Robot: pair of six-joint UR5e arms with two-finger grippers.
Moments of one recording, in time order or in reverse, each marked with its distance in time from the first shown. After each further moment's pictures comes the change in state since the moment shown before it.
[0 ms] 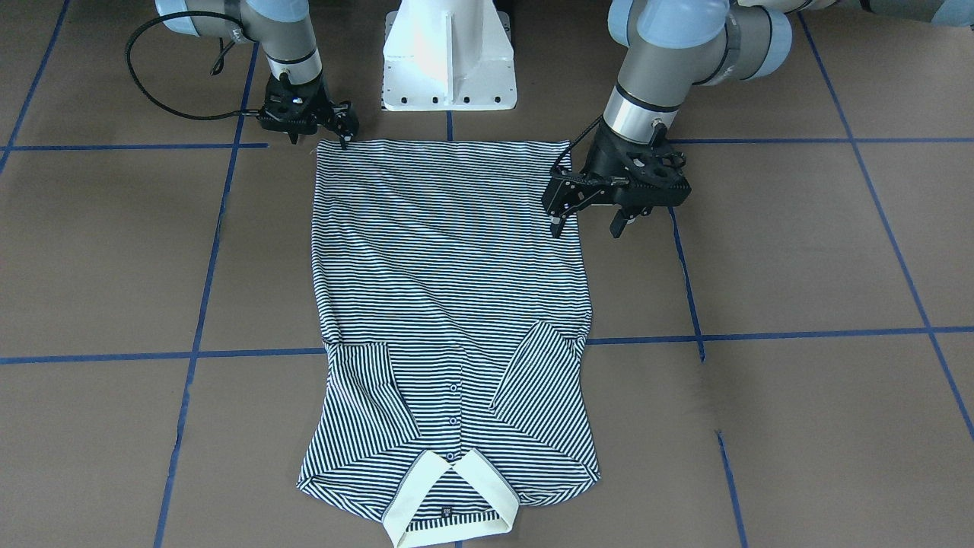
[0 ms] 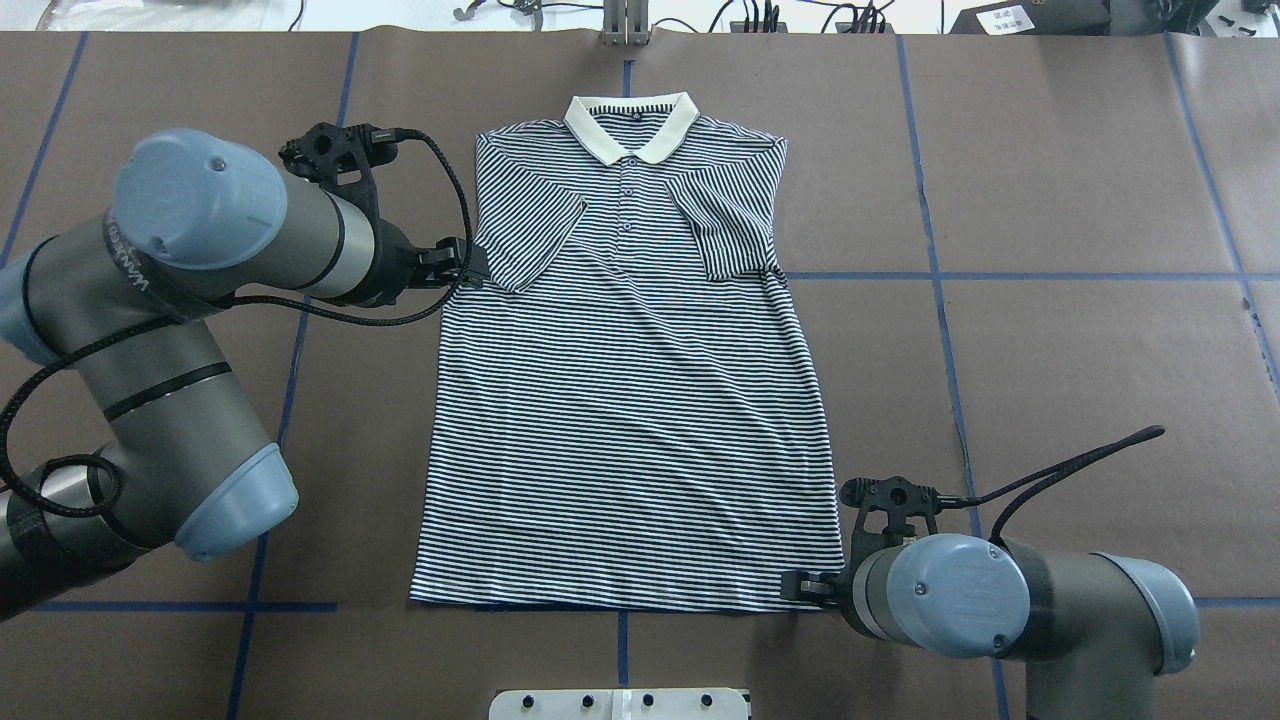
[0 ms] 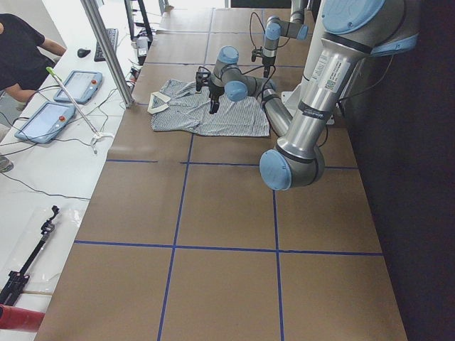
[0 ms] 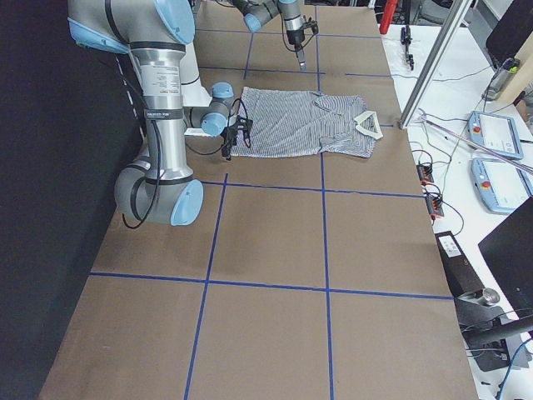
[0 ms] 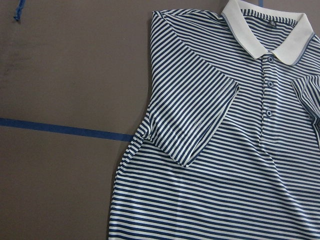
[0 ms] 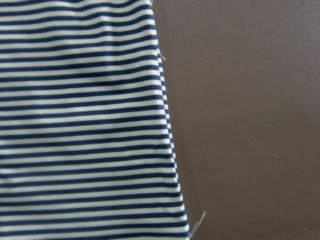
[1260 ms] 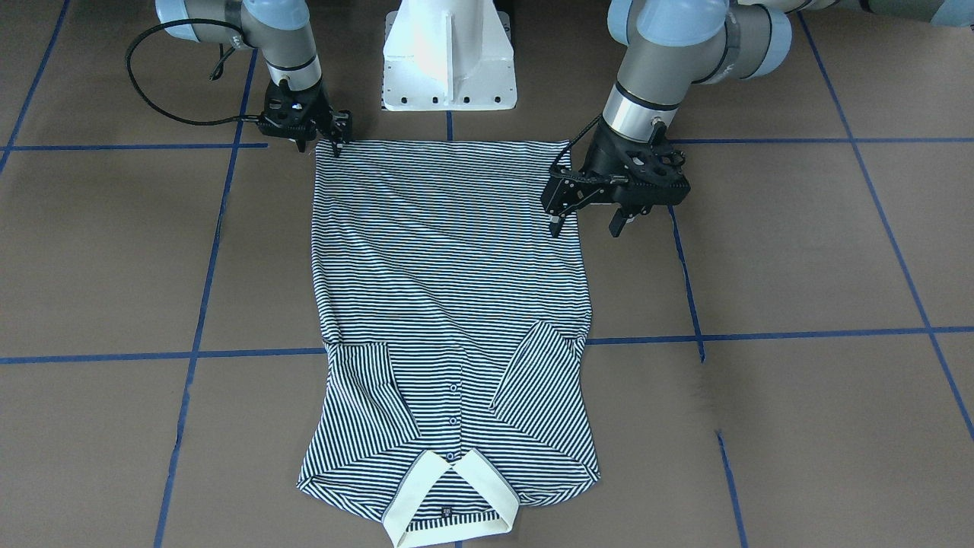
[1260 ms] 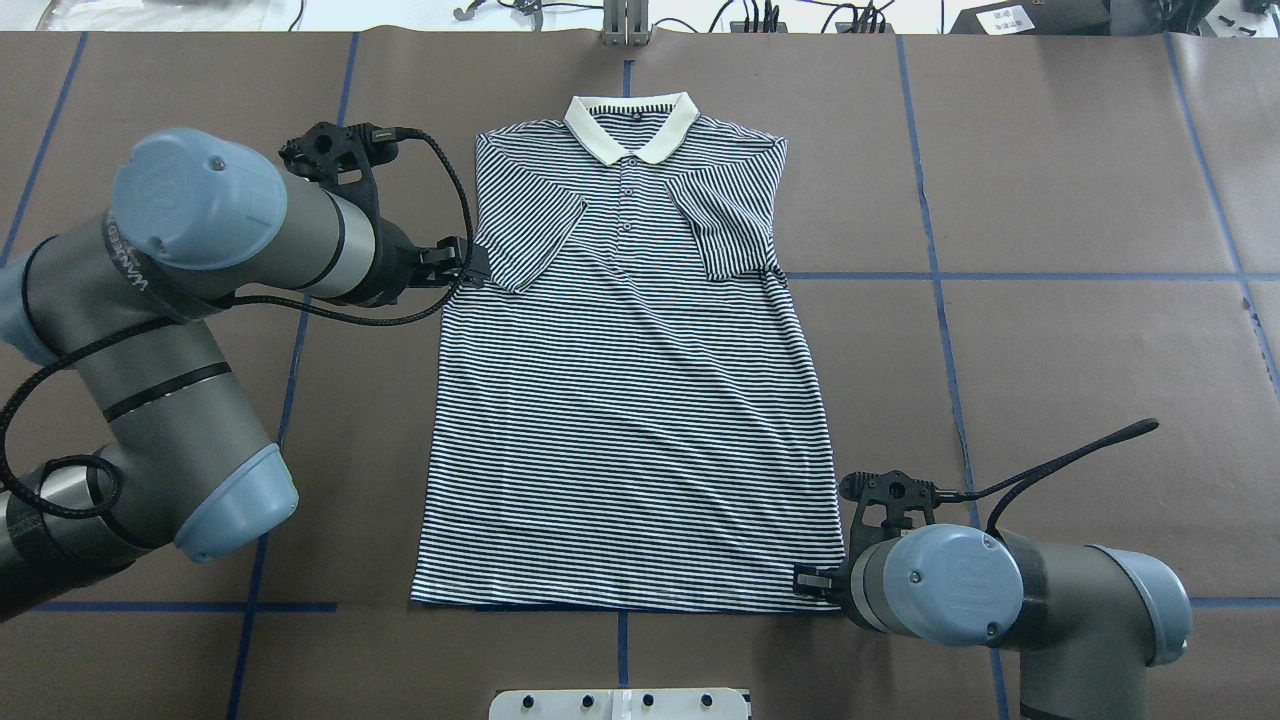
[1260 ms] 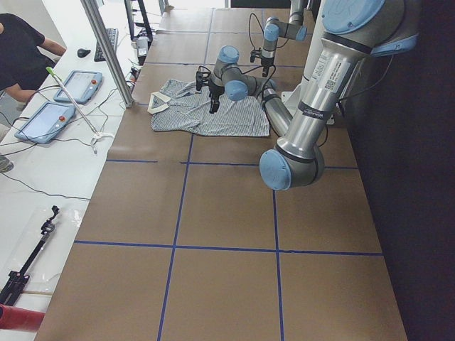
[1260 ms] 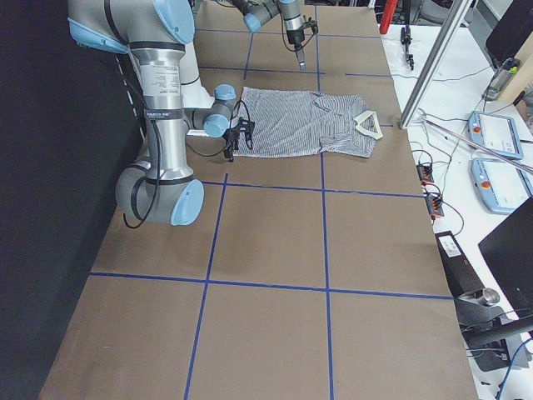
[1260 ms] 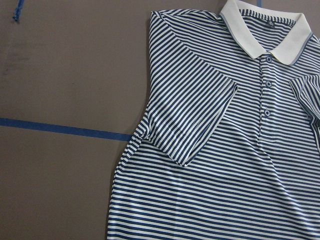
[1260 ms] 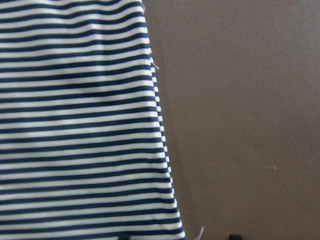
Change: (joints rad) left arm 0.000 -0.001 -0.003 0.001 0.001 0.000; right arm 0.010 0.007 -0.017 0.003 0.018 -0.001
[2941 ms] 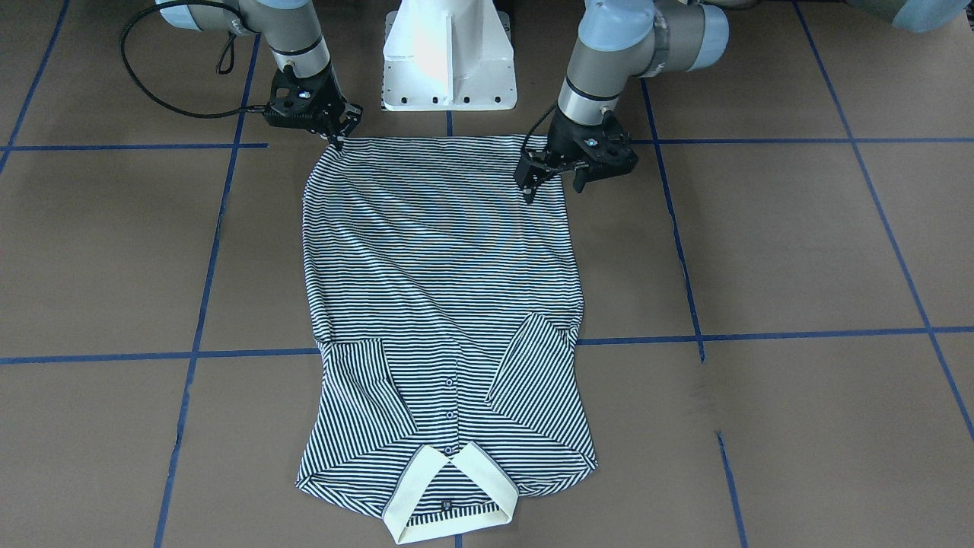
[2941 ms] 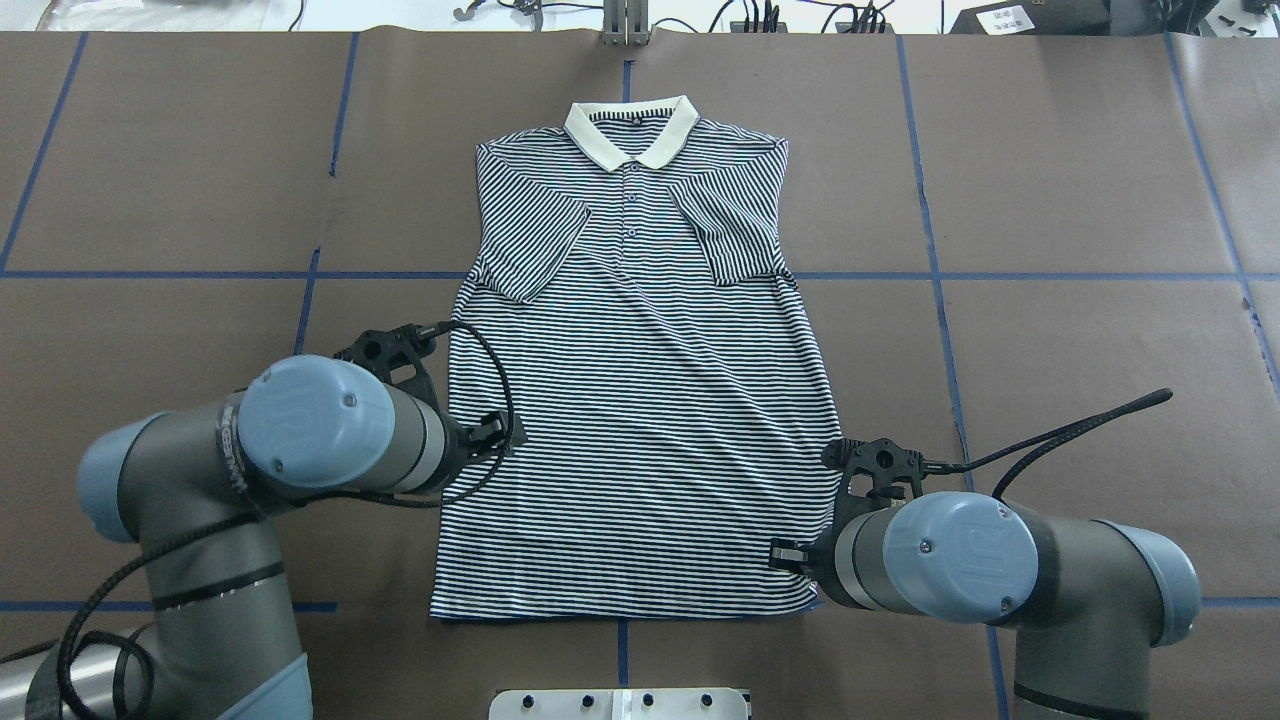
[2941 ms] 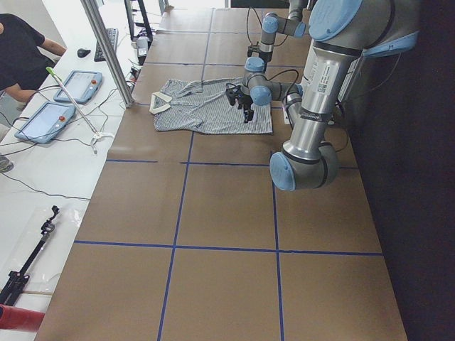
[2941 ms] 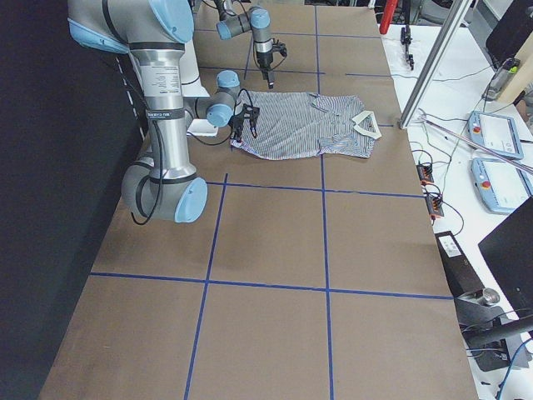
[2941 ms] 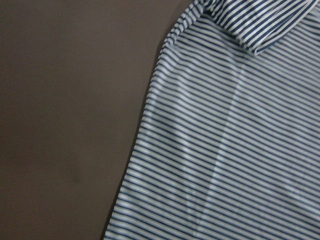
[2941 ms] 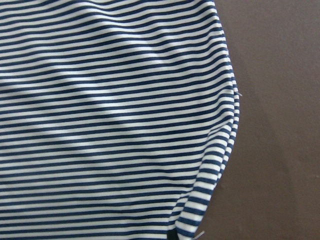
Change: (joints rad) left arm 0.312 0.071 -0.096 0.161 0.106 -0.429; right arm 0.044 0.054 0.056 0.000 0.013 -0.001
